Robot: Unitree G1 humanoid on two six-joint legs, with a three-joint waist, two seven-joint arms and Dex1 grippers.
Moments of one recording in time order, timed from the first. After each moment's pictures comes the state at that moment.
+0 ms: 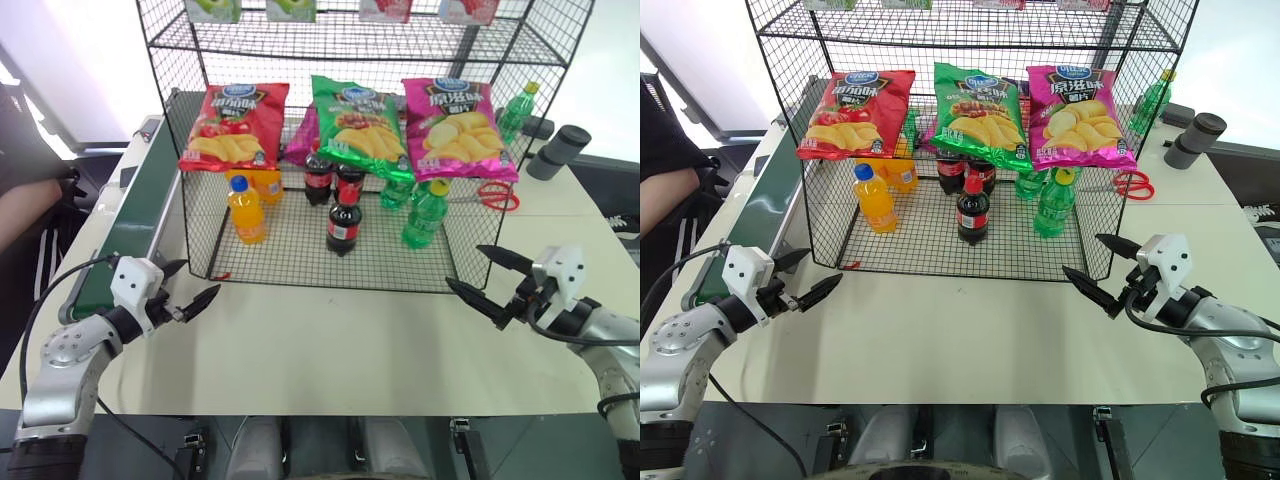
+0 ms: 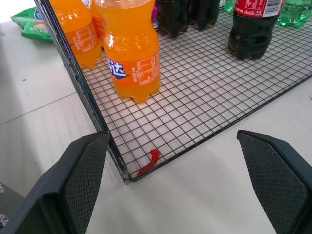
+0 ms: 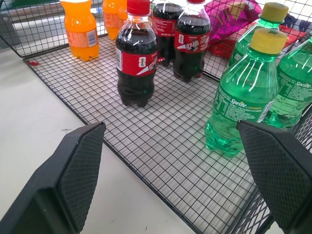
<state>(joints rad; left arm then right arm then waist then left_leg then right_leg) 0.05 0.62 0.26 -0.08 -0.37 0.17 -0.78 0.08 -0.70 -0.34 -0.22 0.51 0.22 0.87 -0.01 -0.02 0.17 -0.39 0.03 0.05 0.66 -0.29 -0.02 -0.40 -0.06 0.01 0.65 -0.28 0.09</state>
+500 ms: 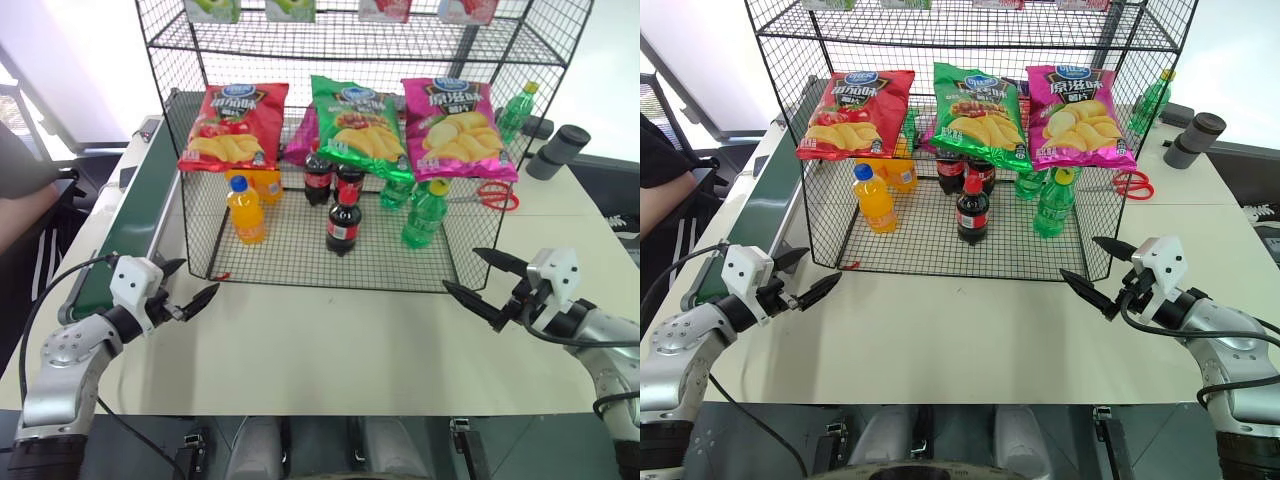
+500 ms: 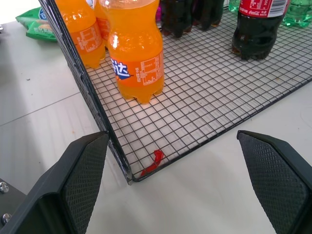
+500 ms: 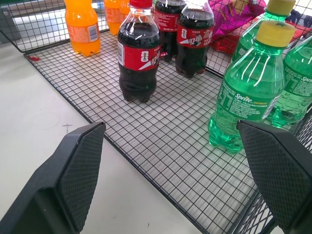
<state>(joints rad) 0.05 0.62 0.26 -0.08 -0.37 0.17 -0.76 0.08 -0.69 -0.32 -0.21 0.49 0.21 0.87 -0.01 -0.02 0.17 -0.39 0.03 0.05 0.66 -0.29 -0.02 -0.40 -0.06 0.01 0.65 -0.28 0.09</state>
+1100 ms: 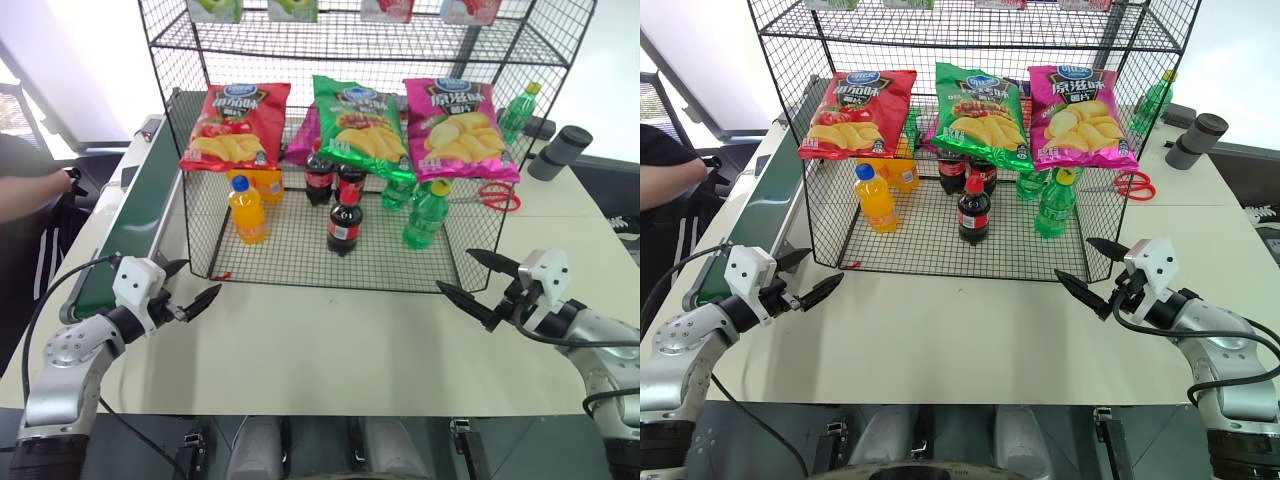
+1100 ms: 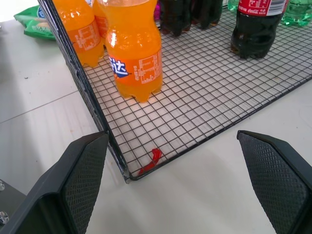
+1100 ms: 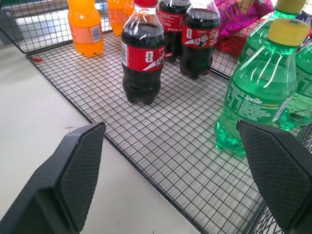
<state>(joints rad) 0.05 0.62 0.25 -0.08 -0.37 0.17 -0.76 0.07 -0.67 -0.30 -0.19 0.47 0.19 0.87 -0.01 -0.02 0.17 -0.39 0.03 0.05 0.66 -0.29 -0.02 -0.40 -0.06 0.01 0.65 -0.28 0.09</state>
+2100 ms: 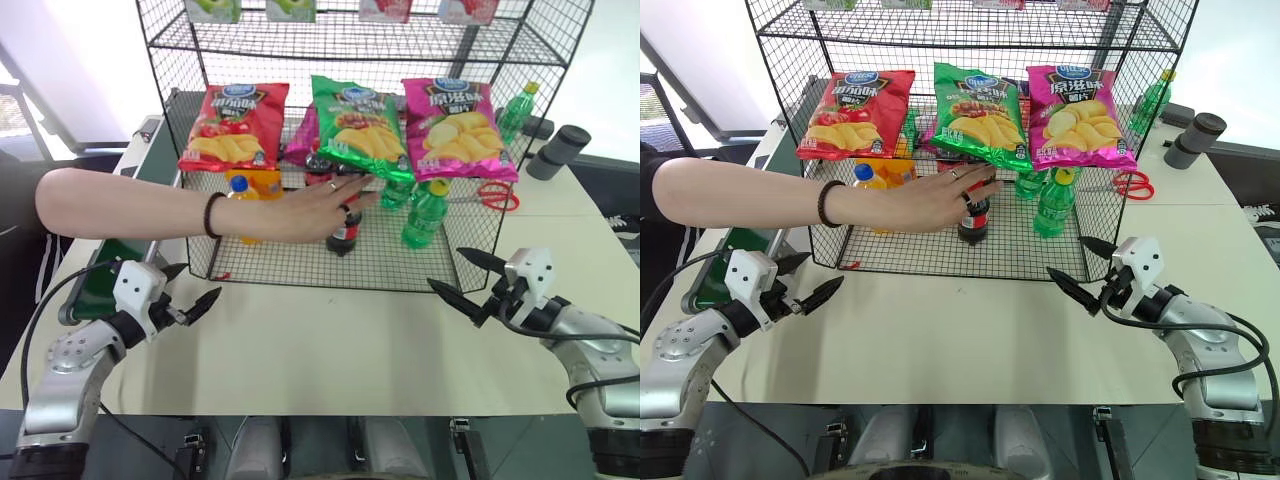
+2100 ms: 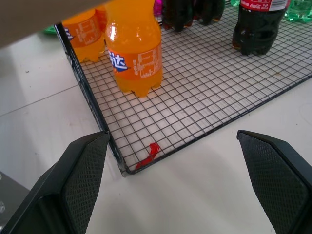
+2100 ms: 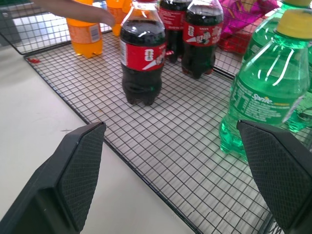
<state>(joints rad) 0.09 0.61 0.25 -0.13 -0.37 0.19 -0.72 0.00 -0.64 -0.25 -0.11 0.44 0.16 0.87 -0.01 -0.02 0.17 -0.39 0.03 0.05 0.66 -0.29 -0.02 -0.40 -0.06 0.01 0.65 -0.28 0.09</state>
